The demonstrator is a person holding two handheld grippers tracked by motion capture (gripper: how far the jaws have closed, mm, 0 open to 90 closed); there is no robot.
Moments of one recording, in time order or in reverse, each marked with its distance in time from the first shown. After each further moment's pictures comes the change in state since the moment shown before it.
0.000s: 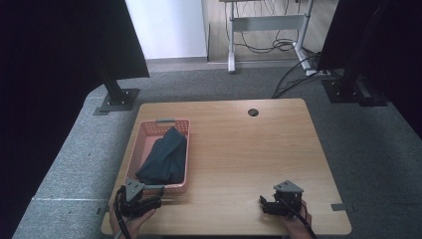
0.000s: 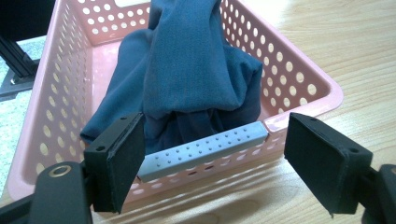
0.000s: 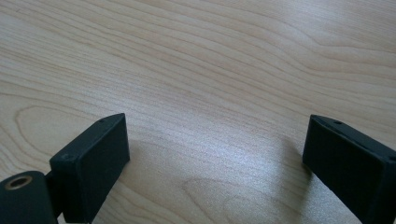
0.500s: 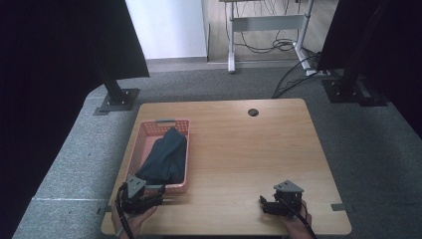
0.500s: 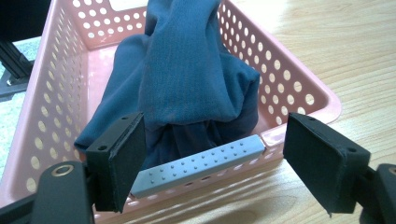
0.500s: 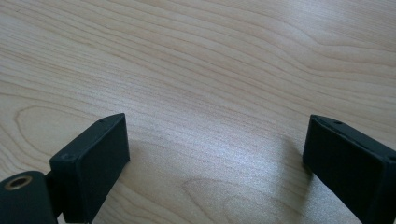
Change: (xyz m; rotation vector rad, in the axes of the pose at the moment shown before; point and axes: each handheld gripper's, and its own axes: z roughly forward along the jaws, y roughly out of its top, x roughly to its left) left arm -0.001 0.006 0.005 0.002 -0.002 0.000; right arm 0.000 0.000 0.000 0.001 0.002 0.003
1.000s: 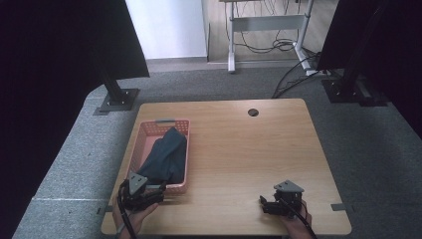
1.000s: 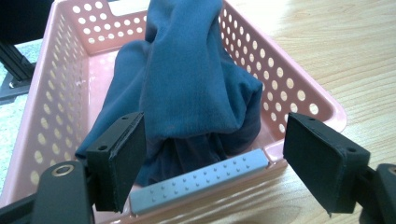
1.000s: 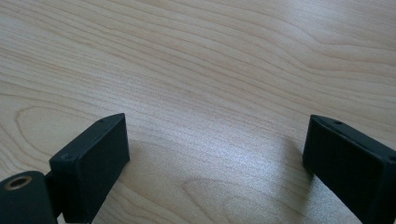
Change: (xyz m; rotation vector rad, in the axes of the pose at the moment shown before) left arm 0.001 0.010 0.006 0.005 0.003 0.013; right arm -0.001 0.000 0.000 0.002 0.004 0.004
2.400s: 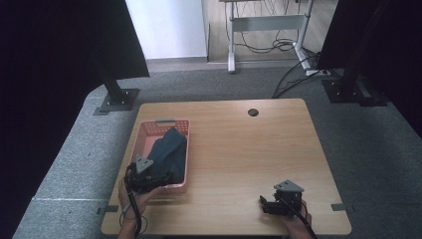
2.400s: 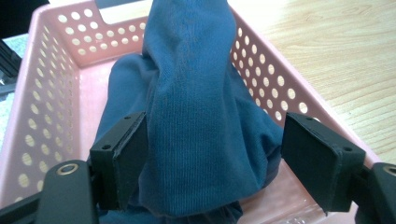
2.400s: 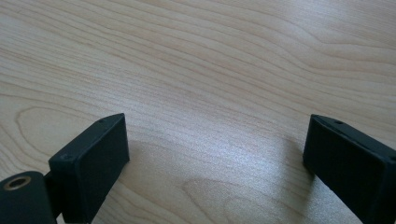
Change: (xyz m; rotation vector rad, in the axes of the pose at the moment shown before) left arm 0.011 0.031 0.038 0.053 -0.014 -0.006; right arm 0.000 0.000 0.001 0.002 0.005 0.005
